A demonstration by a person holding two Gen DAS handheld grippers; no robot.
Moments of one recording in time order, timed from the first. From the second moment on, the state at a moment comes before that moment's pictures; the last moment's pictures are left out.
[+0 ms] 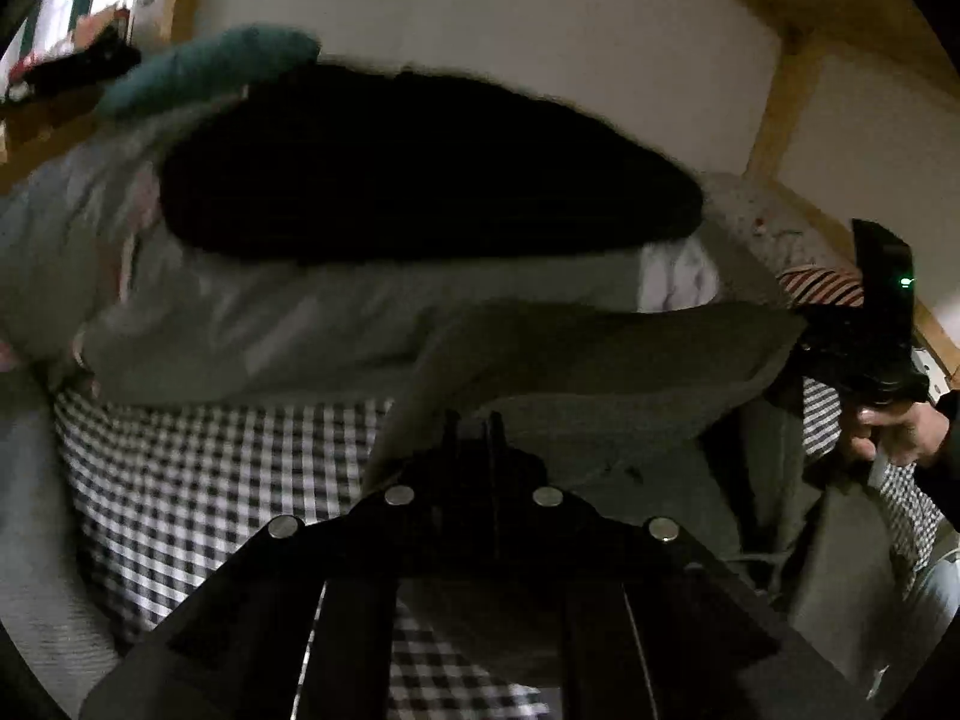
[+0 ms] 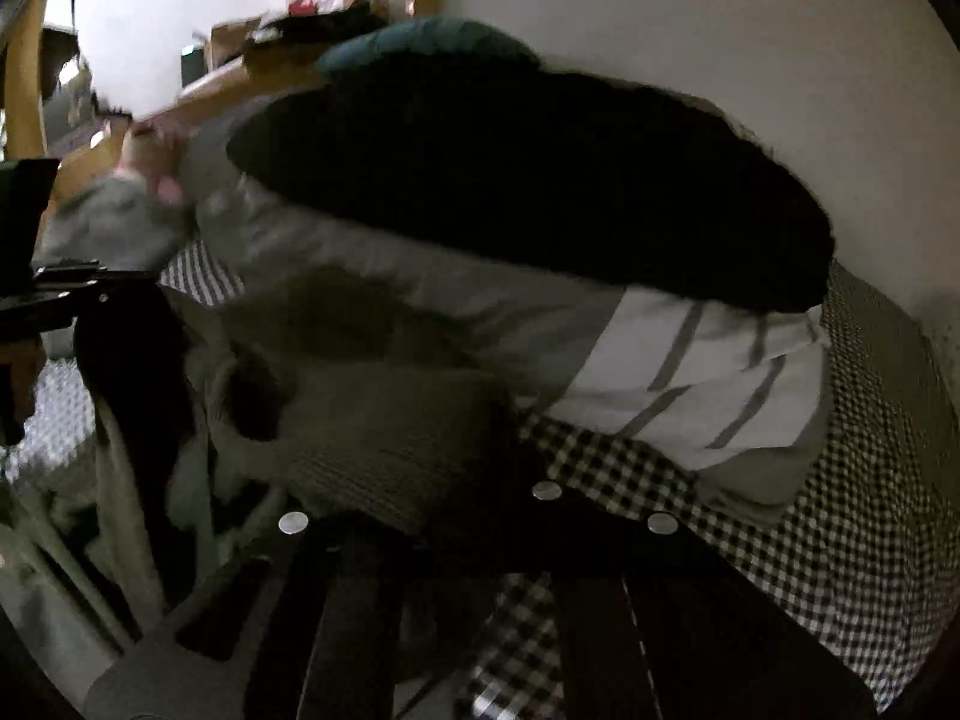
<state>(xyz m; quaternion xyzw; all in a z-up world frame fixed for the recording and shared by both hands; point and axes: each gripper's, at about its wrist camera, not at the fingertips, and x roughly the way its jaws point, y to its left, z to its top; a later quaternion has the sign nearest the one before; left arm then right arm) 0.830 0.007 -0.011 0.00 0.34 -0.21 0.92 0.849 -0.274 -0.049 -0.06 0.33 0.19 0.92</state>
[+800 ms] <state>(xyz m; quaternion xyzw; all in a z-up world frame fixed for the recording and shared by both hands) 0.606 -0.080 0.070 0.03 0.23 -0.29 0.93 0.677 -0.350 0.001 0.03 0.29 0.22 0.93</state>
